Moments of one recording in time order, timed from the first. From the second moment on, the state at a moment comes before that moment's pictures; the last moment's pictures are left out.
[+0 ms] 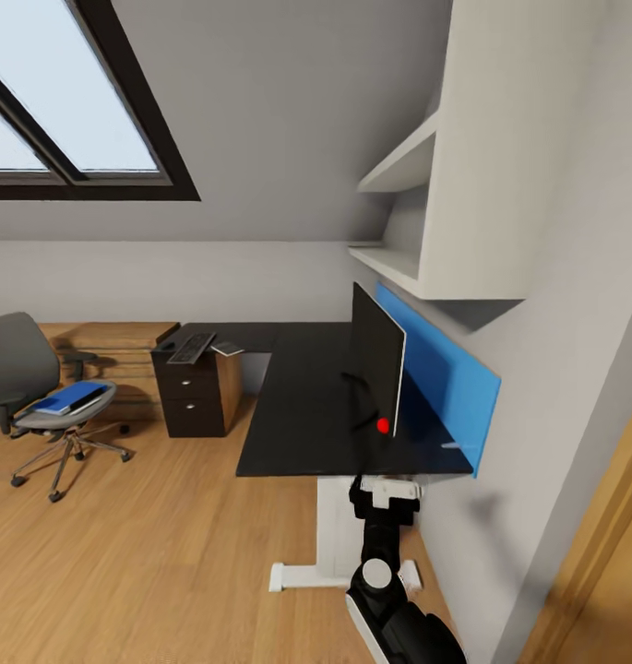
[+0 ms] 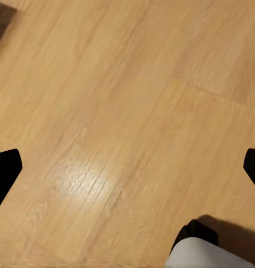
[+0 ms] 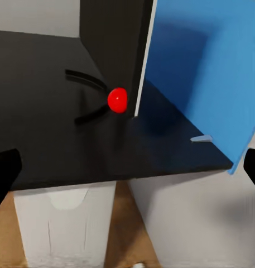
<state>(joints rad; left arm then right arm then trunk) -0.10 0.15 0.15 -0.02 0.27 -0.44 0.11 -0.32 0.13 0.49 -1.15 -0.02 0.09 -0.77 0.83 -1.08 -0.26</state>
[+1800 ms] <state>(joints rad) -0.10 0.11 0.18 -0.15 0.18 -0.32 0.10 -0.32 0.09 0.48 -0.18 -0.13 -0.56 -0.47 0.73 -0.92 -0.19</state>
